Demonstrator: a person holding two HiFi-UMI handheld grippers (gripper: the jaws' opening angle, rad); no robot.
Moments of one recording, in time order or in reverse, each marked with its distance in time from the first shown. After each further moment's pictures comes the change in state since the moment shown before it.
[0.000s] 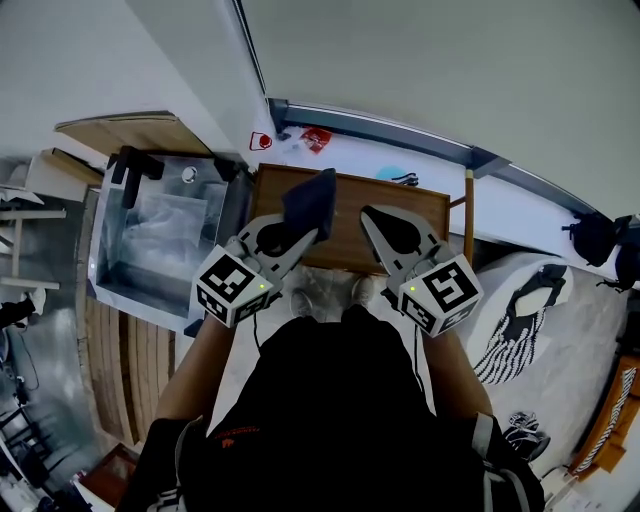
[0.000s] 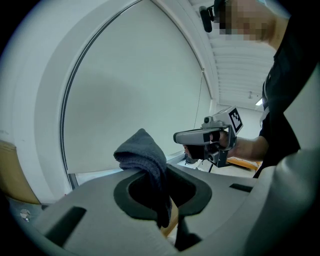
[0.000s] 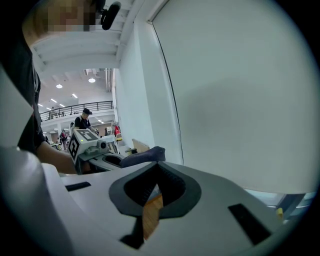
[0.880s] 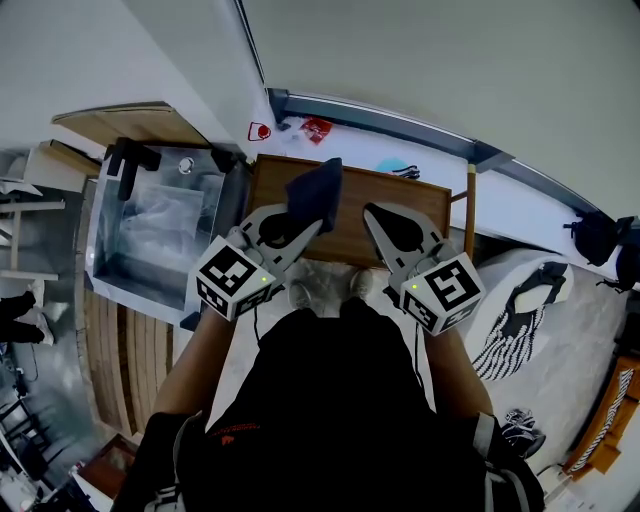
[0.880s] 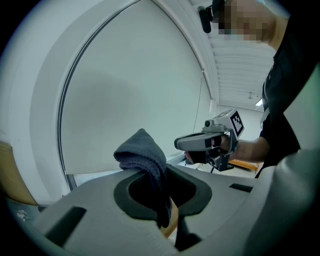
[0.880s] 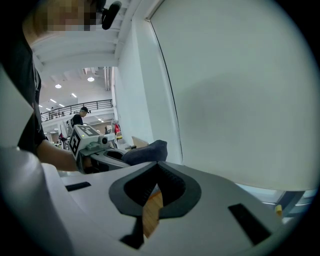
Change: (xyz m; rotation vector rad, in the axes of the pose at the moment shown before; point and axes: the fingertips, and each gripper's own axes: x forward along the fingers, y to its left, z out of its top) left arm 0.013 -0.002 0.003 0.000 -0.004 -0.004; right arm -0.003 -0.008 -0.013 0.012 0.028 0.003
